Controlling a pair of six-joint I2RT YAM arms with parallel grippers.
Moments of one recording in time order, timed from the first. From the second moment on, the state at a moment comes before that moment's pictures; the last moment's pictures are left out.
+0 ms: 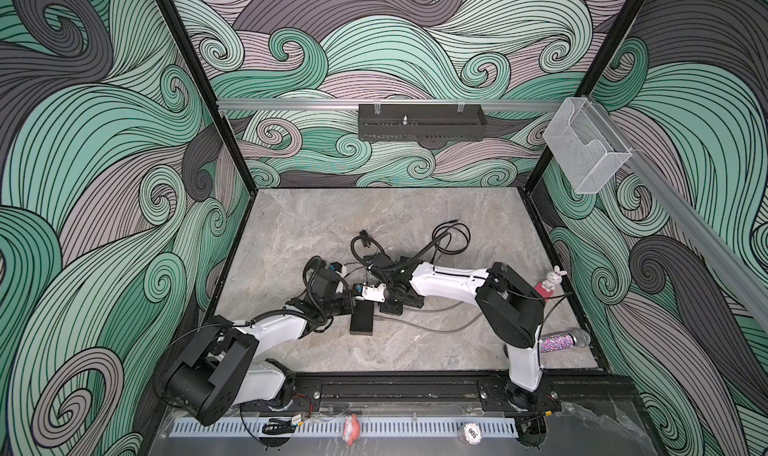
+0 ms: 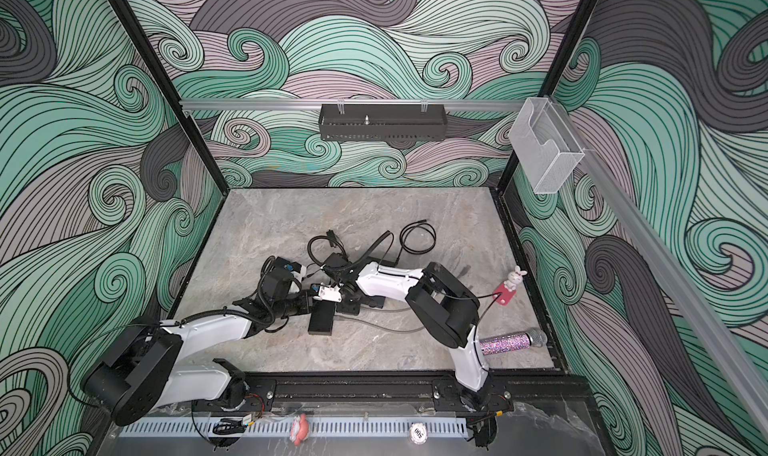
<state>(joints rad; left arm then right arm) -0.51 1.30 0.37 0.10 0.23 -0.61 0.96 1.99 1.34 -0.63 -0.10 -0.60</state>
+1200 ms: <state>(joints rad) -0.50 1.26 0.58 -0.47 0.20 -0.60 1.01 1.94 1.20 -0.32 -0.14 -0.23</state>
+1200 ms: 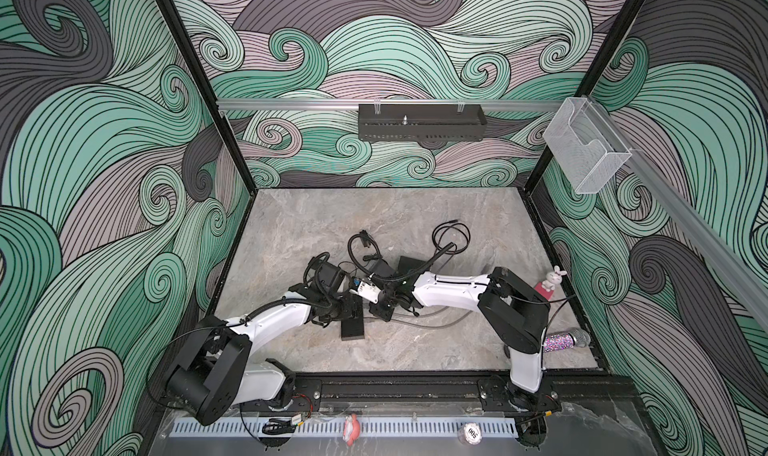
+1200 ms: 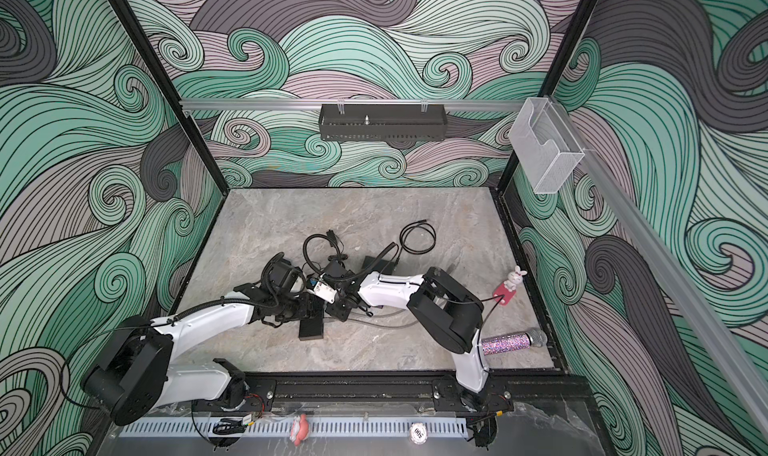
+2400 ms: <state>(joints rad) -0.44 0.47 0.80 -0.89 0.16 -0.58 1.13 2.09 1.40 -0.28 -0.02 0.17</state>
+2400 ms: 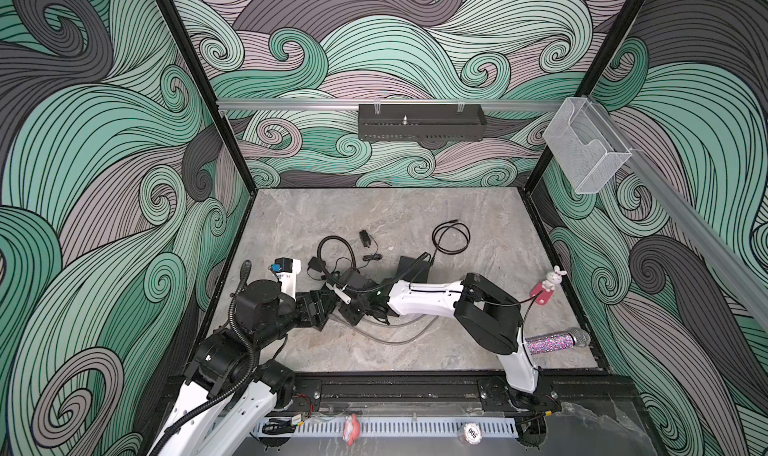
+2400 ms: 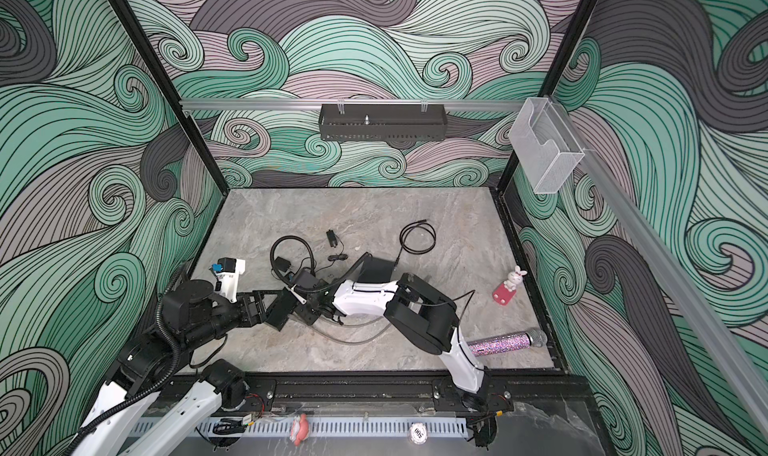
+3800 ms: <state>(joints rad) -0.45 0.59 0.66 -0.69 0.26 -0.56 1.06 0.45 0.49 -0.49 0.11 0.30</state>
